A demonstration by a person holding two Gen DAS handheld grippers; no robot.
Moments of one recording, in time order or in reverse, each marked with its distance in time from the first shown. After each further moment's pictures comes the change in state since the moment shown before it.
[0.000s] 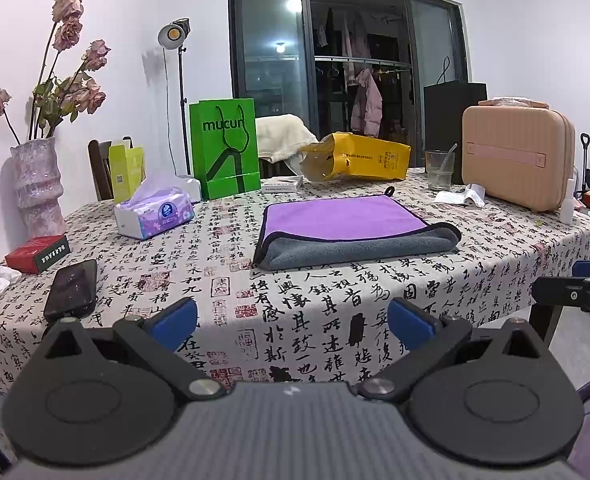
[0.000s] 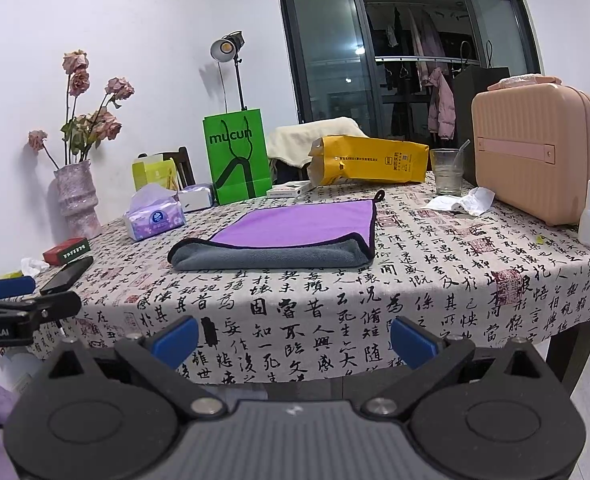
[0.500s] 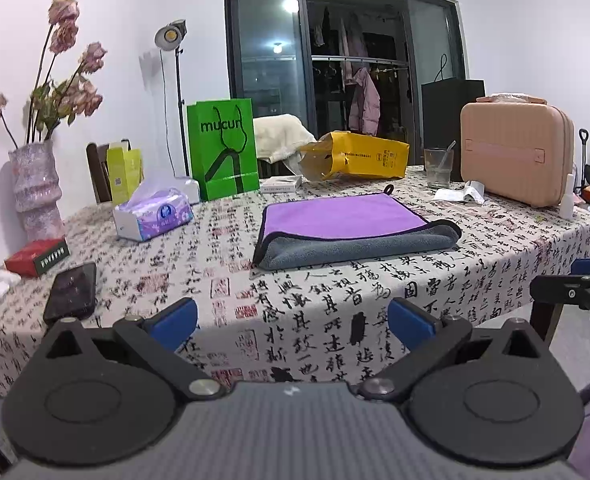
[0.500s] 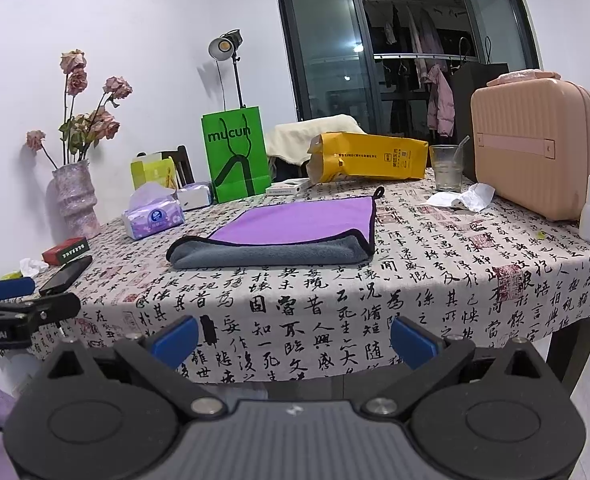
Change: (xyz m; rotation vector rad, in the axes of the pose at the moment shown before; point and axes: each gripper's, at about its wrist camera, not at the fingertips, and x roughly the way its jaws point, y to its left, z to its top) left arm 0.003 -0.002 0.000 0.027 -0.010 0.004; right arm 0.005 -0.001 0.000 0.010 0.005 -0.003
